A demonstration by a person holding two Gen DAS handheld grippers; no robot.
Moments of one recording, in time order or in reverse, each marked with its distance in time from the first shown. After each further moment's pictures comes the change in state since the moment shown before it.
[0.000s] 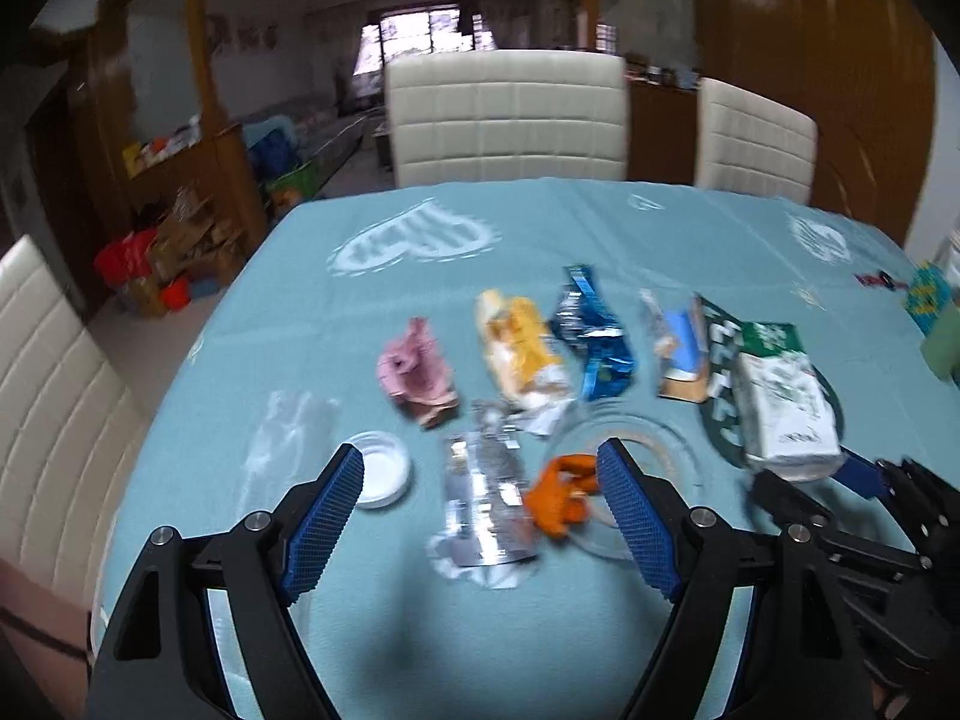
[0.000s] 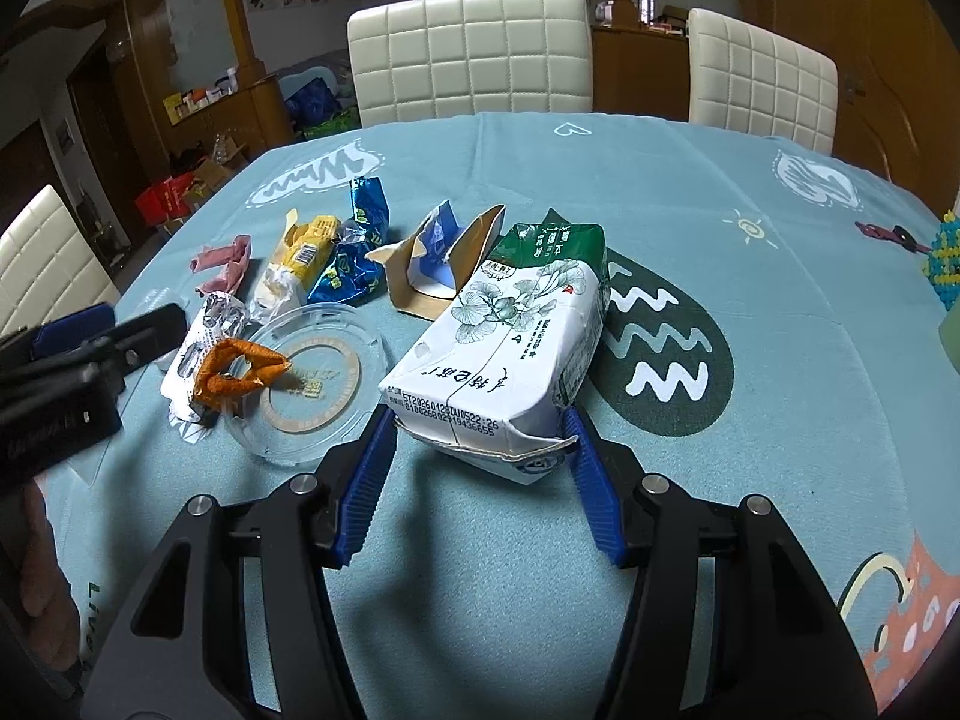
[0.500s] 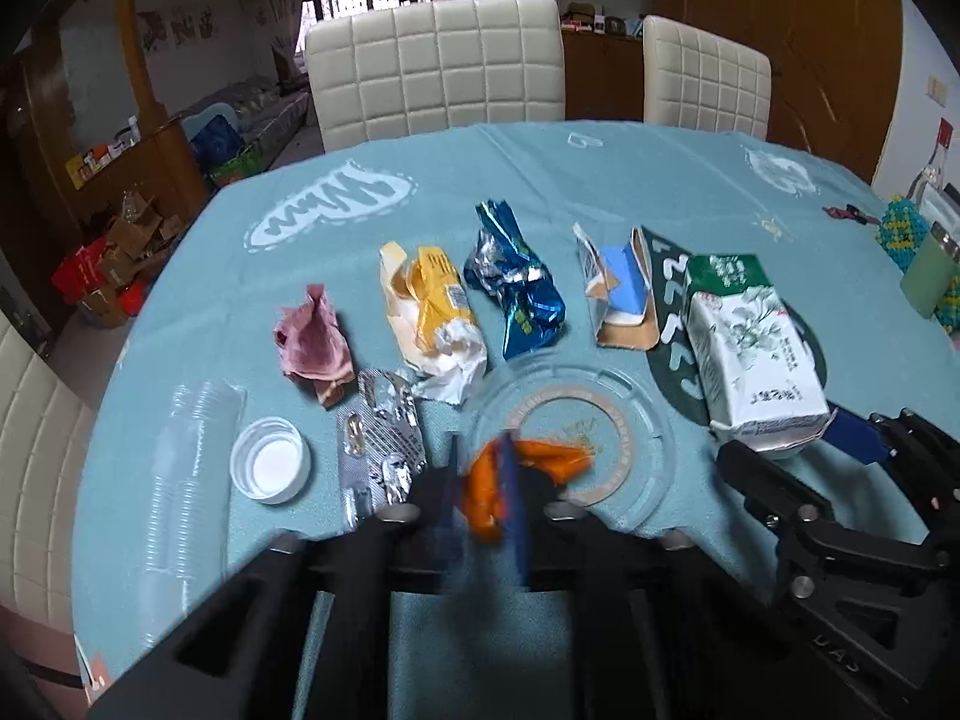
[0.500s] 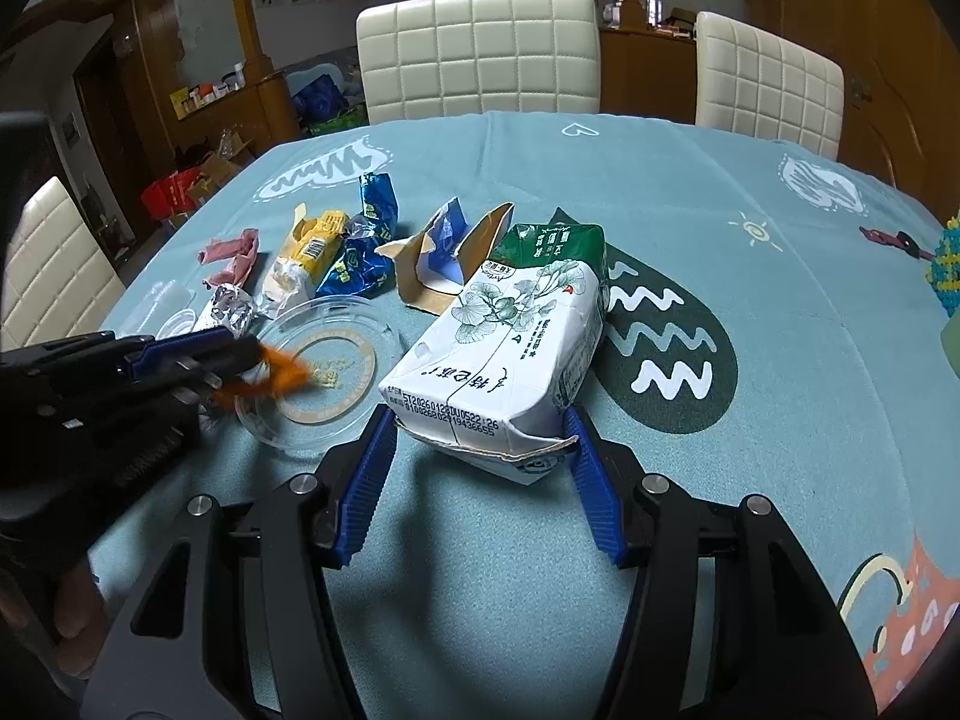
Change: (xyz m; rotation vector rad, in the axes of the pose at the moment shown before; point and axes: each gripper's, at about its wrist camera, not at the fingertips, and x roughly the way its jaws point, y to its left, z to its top) left arm 0.025 -0.022 -0.002 0.070 0.095 -0.079; right arm -0.002 0.003 -0.003 -0.015 0.000 0.007
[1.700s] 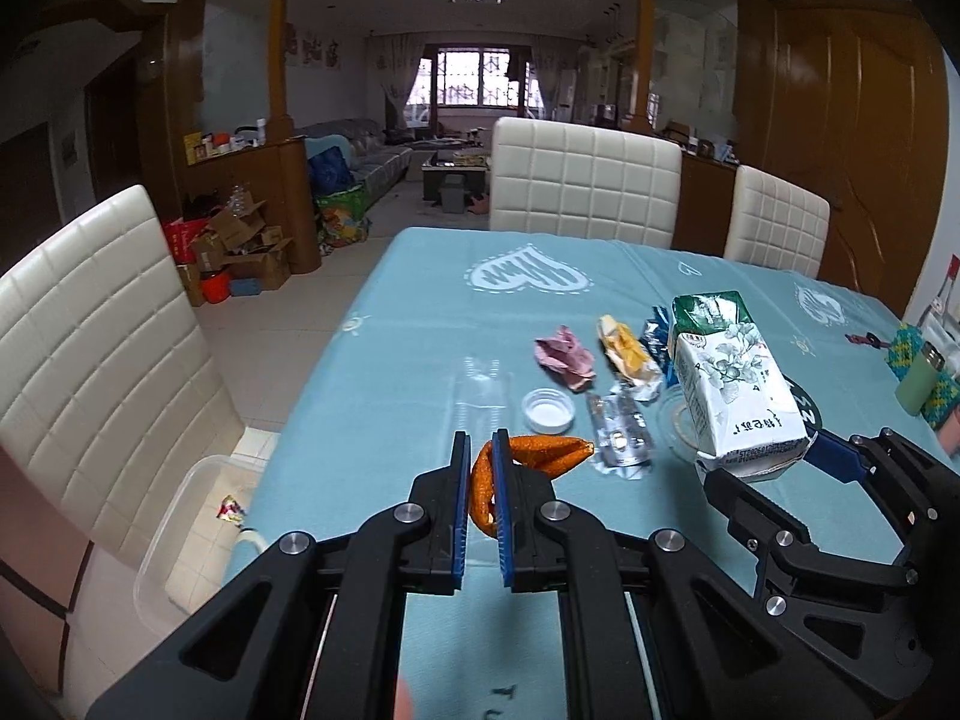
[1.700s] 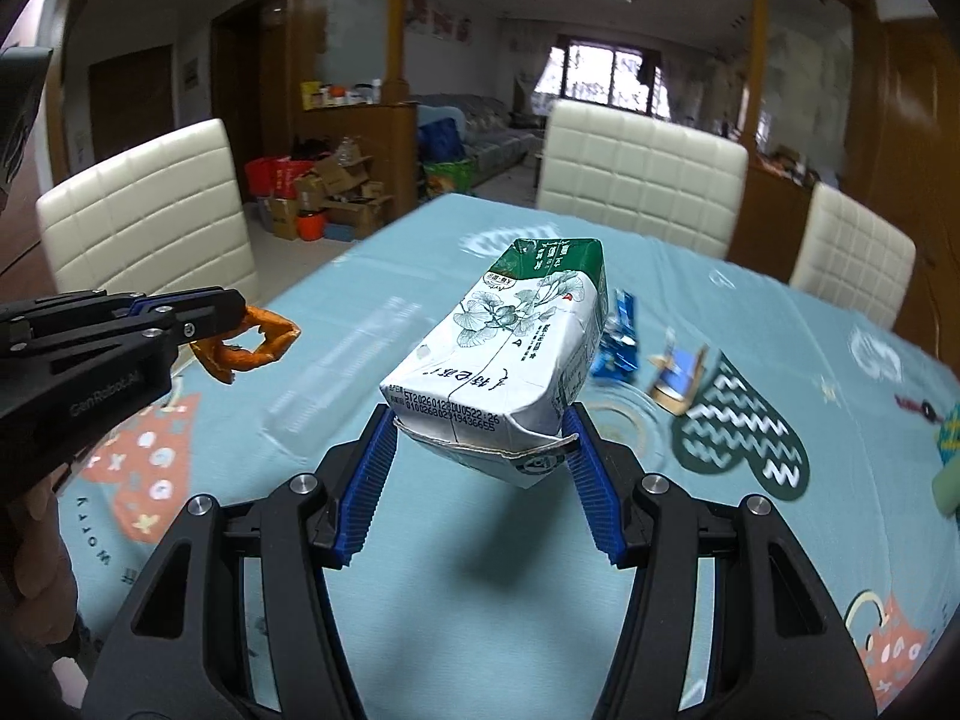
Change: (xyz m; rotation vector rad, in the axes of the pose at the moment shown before) left arm -0.142 0.120 -0.071 -0.231 -0.218 0.122; right arm -0.093 0.149 -0.017 -0.307 -0.183 0.113
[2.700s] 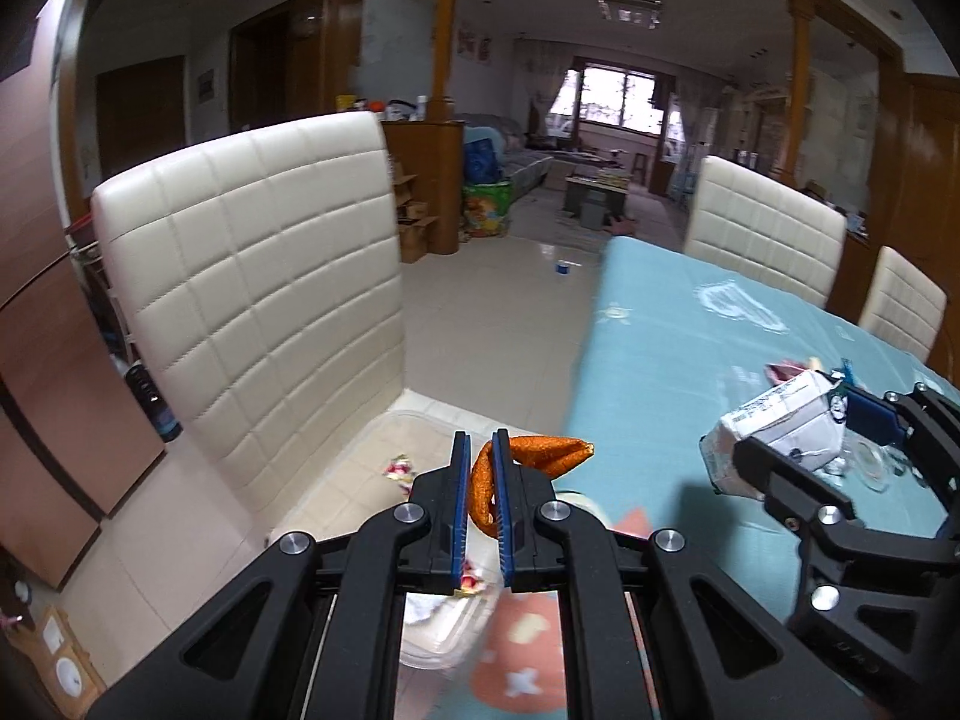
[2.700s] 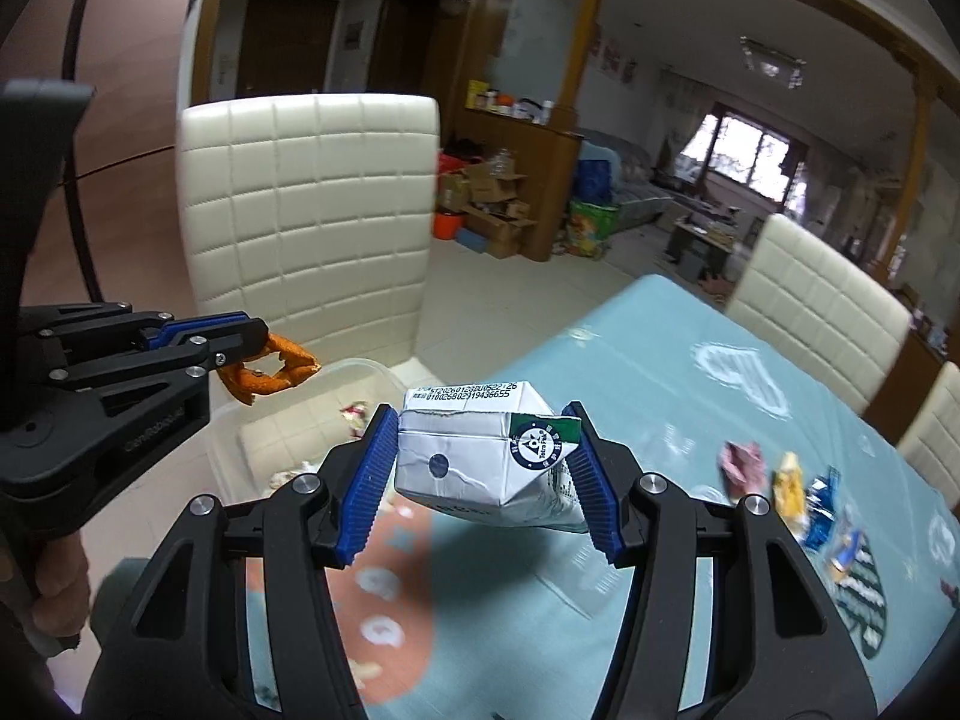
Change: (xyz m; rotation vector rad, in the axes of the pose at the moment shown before) left arm -0.030 0.175 -0.045 -0.226 -0.015 0.258; right arm 0.029 0.188 0.046 -0.307 -0.056 0.233
